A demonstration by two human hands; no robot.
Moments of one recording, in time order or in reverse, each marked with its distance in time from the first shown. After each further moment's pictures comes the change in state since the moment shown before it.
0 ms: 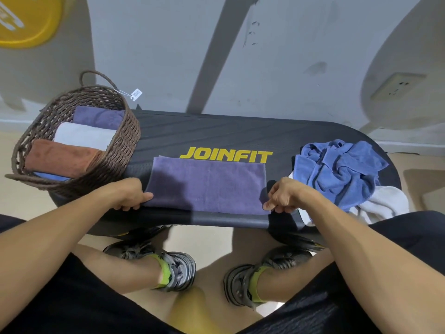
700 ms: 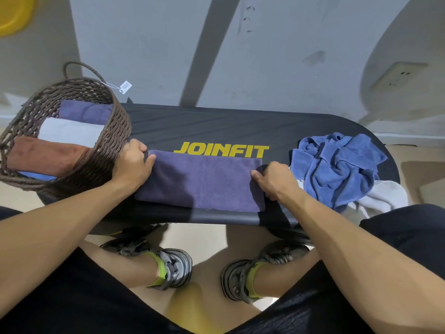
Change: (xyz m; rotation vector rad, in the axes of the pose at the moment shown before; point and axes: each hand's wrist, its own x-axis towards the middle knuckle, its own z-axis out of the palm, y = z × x) left_hand 0.049 0.023 0.006 -0.590 0.809 0.287; right_hand 0.016 -0.015 0.015 -0.067 0.475 -0.161
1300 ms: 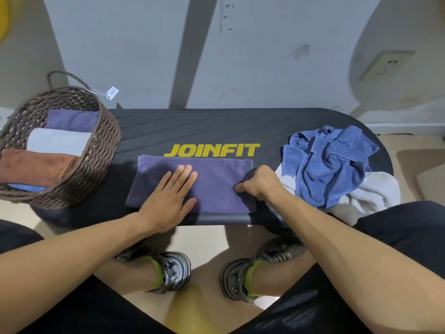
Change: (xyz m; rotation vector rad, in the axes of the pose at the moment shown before) left_hand -0.079 0.035 0.046 0.548 -0.458 0.662; right_hand -0.011 -0.010 0.002 0.318 -0.151 0.178
